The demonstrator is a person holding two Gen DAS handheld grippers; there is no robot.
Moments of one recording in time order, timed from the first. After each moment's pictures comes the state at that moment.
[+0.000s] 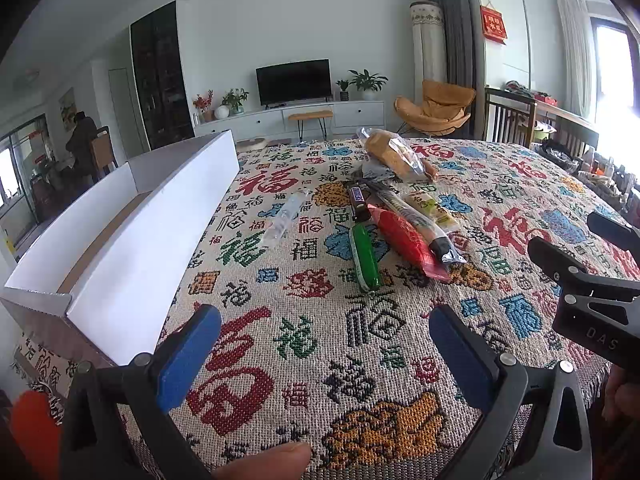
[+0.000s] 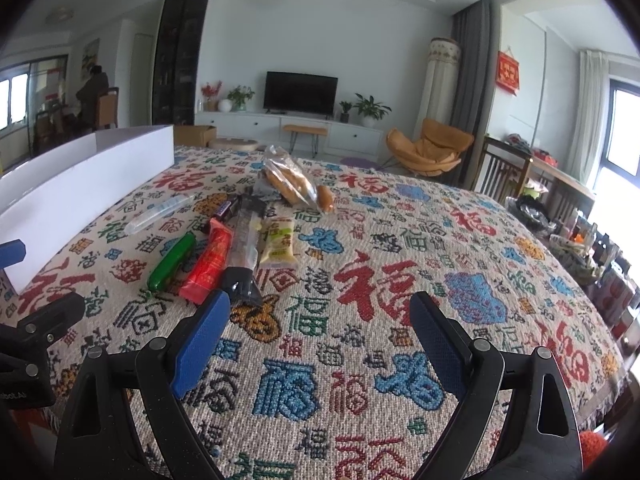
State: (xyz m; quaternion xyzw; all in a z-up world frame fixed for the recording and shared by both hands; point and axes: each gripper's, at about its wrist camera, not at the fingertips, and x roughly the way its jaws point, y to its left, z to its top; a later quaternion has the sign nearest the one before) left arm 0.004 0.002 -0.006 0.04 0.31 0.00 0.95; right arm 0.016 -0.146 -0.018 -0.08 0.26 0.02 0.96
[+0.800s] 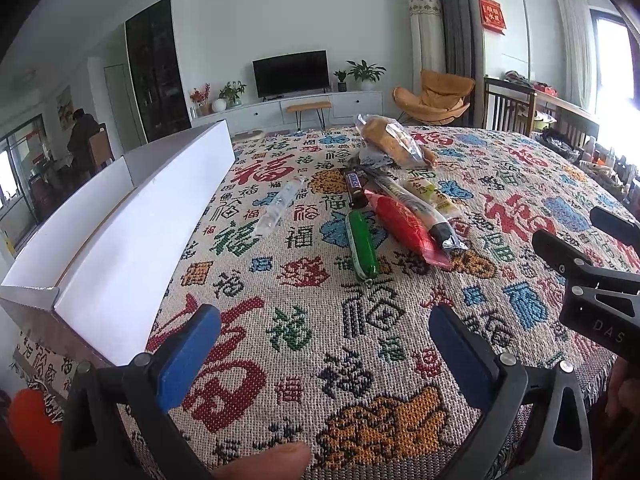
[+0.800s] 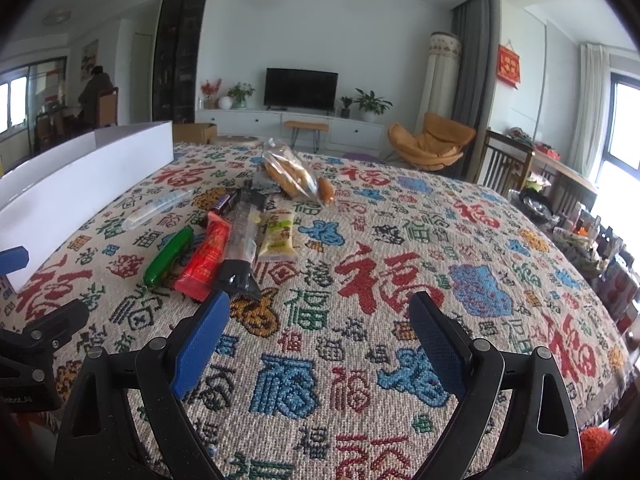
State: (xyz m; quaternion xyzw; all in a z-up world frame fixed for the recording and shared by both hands) left arm 0.008 -0.006 -0.017 0.05 0.32 0.00 0.95; right arm 0.019 -0.152 -0.026 -0.07 0.26 0.02 0.96
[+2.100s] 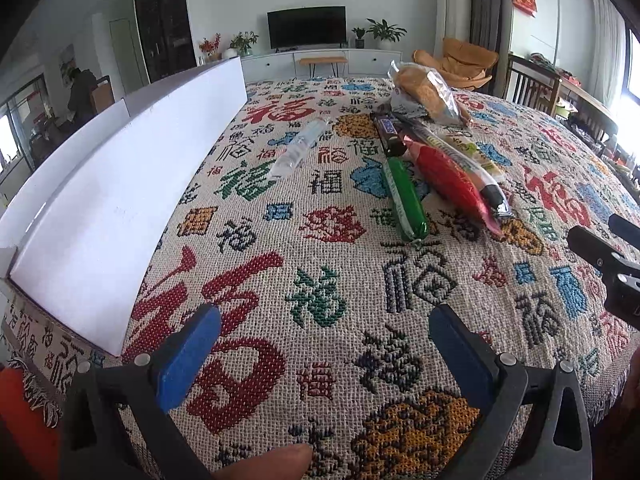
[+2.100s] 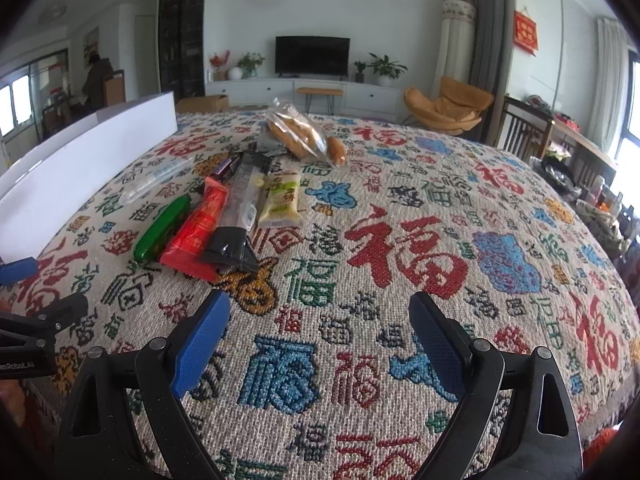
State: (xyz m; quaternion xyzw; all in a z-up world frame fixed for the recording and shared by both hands) left arm 0.041 0.025 -0.055 0.01 0.41 0.02 0.91; right arm 0.051 -0.163 -0.046 -0.06 0.34 0.05 0.94
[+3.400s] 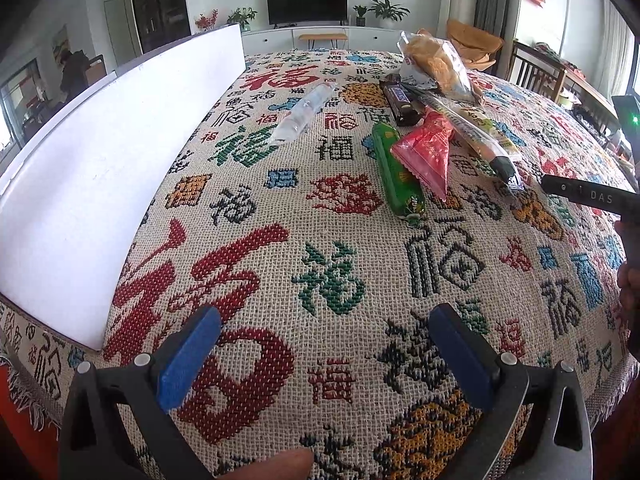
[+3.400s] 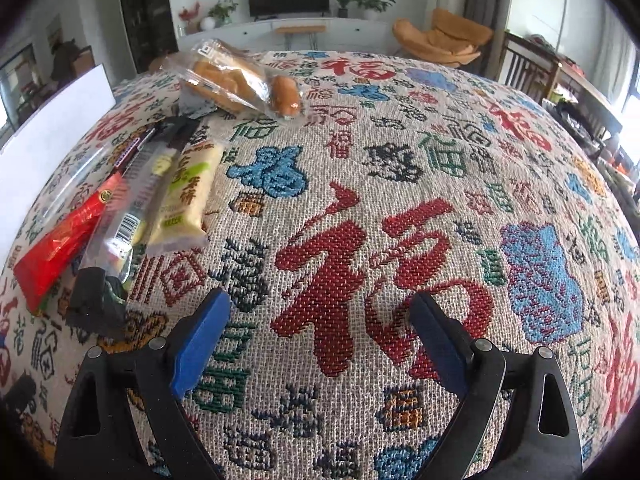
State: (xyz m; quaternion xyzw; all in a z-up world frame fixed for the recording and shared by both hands) left arm 0.057 0.036 -0.074 0.00 0.45 0.01 0.89; right arm 0.158 -0.204 -0.074 -0.02 0.45 0.03 0.89
